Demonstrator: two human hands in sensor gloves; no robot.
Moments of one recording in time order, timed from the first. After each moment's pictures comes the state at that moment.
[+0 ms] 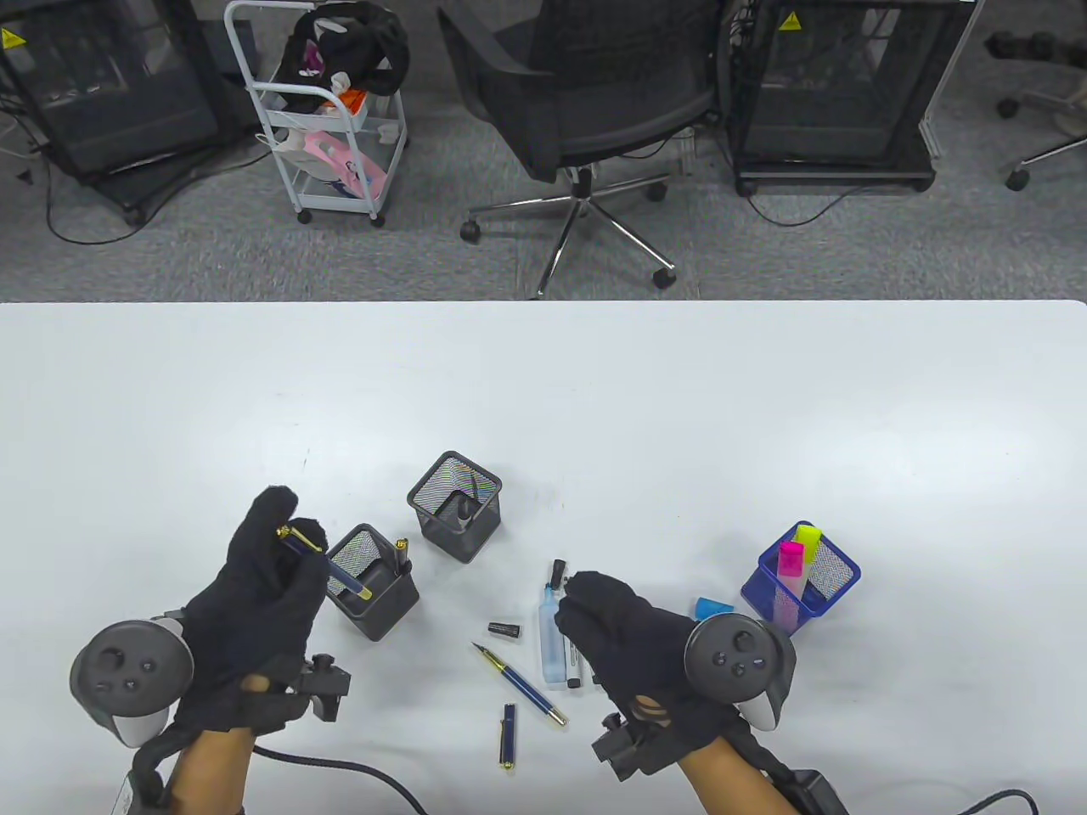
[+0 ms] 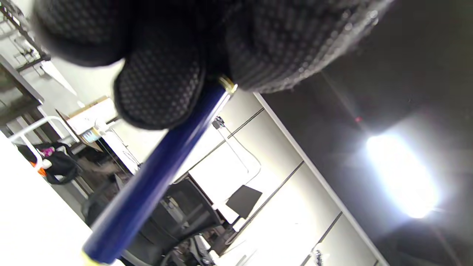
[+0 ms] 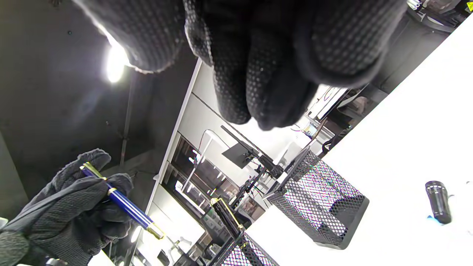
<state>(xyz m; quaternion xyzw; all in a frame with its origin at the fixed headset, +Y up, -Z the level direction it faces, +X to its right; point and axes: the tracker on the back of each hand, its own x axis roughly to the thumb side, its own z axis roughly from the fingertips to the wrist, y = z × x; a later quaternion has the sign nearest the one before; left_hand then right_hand) -0.297 -0.618 -0.195 0.23 -0.11 0.43 0.87 0.099 -0.685 -0.195 0.19 -0.08 0.85 0.49</state>
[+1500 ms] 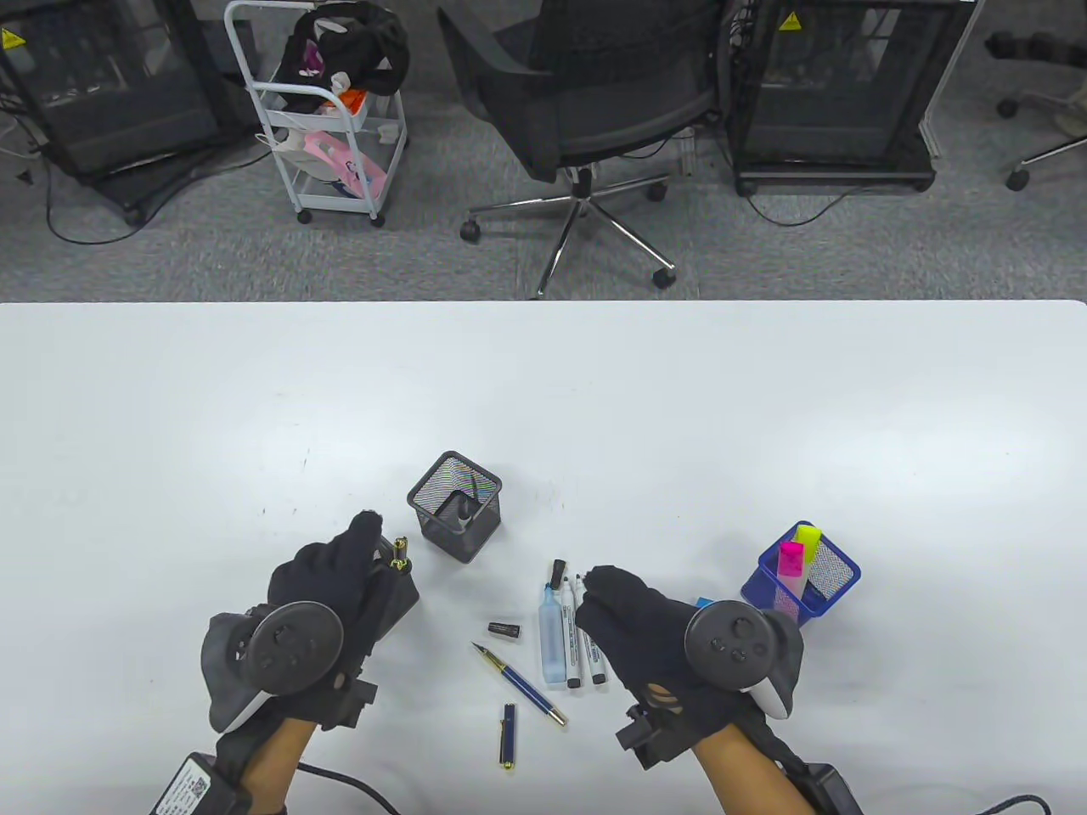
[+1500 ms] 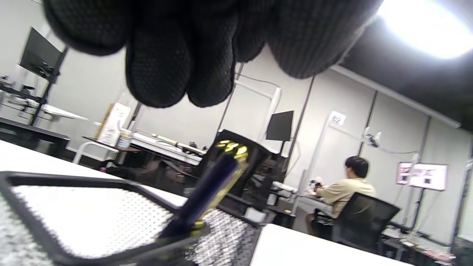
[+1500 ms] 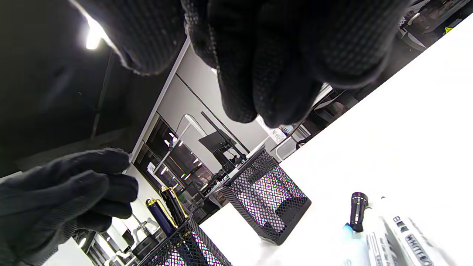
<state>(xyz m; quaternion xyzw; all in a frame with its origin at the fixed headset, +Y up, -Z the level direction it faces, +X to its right) -0.237 -0.644 -0.202 0.15 -0.13 0.20 0.96 0.111 -0.692 -0.205 0.17 -0.06 0.89 0.43</state>
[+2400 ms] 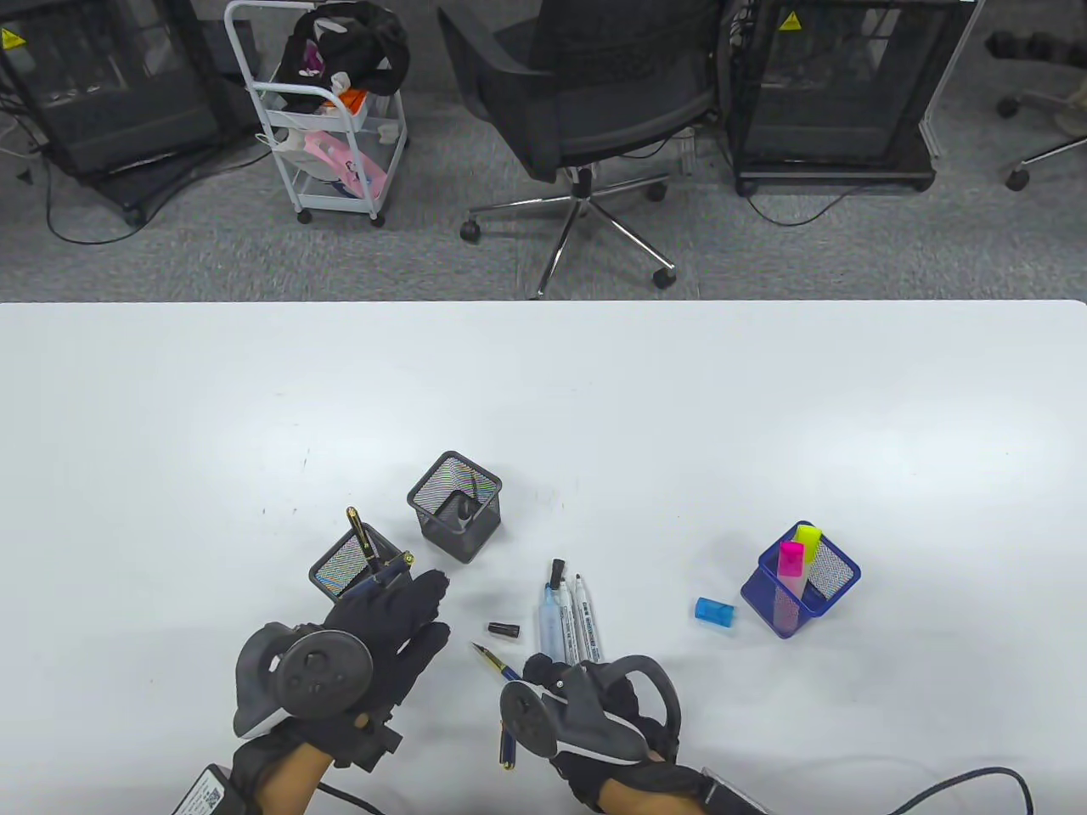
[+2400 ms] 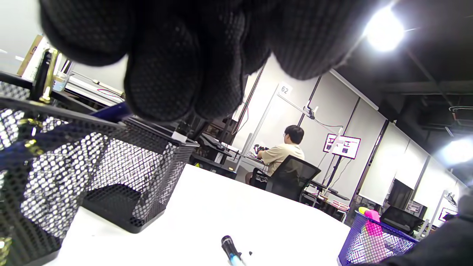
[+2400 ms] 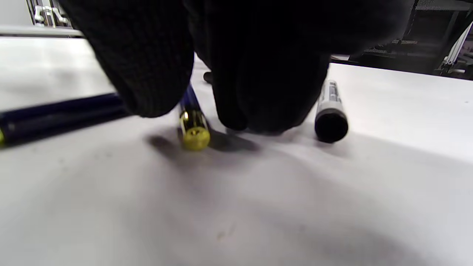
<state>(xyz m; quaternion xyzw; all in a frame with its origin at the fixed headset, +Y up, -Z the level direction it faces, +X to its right) -0.213 -0.669 -0.195 0.07 -0.24 0.23 0.94 -0.001 -0.748 -0.169 0.23 0.05 0.97 -0.03</state>
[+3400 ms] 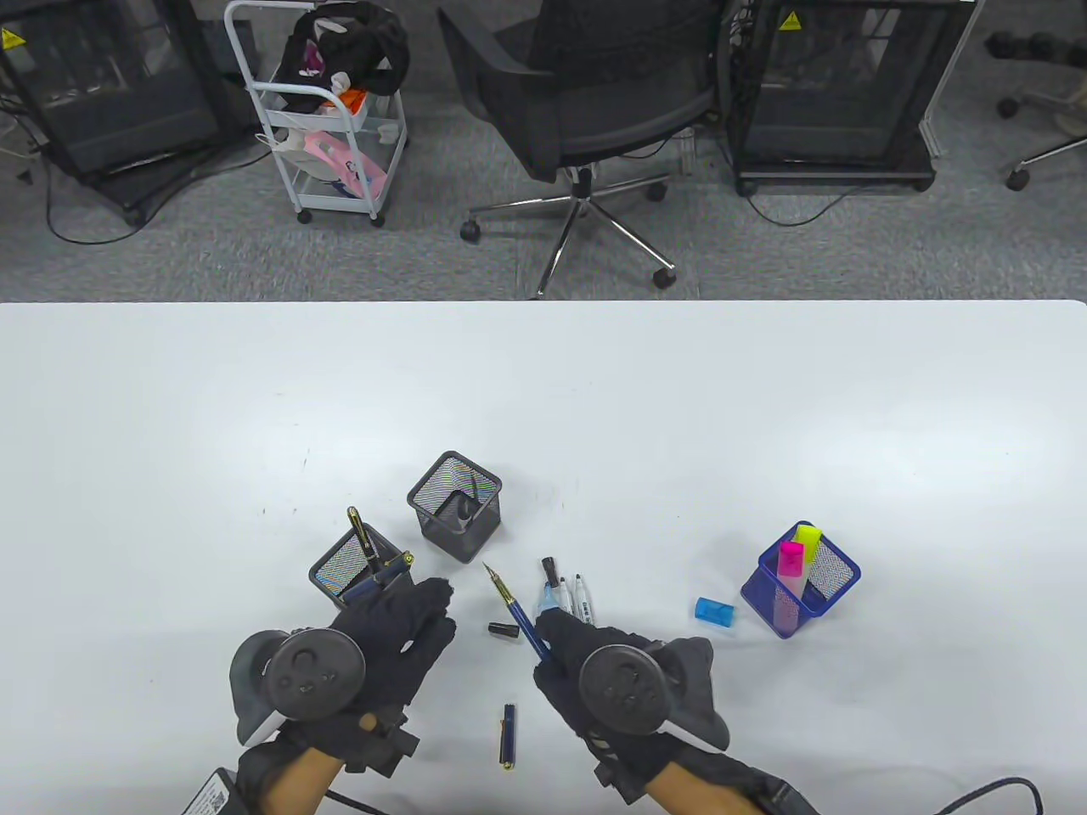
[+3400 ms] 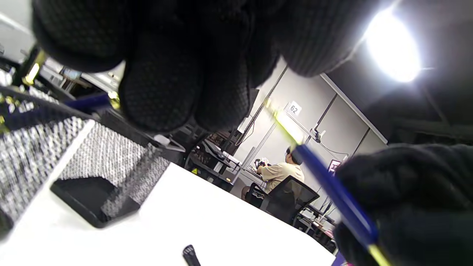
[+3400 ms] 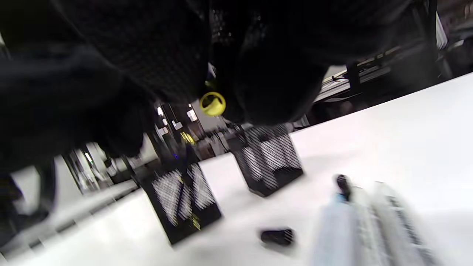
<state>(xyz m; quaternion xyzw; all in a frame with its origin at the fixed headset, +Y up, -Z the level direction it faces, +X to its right) -0.207 -0.666 -0.190 0.06 -0.20 0.32 0.92 0.058 -0.673 -0.177 0.22 -0.05 0.93 0.30</state>
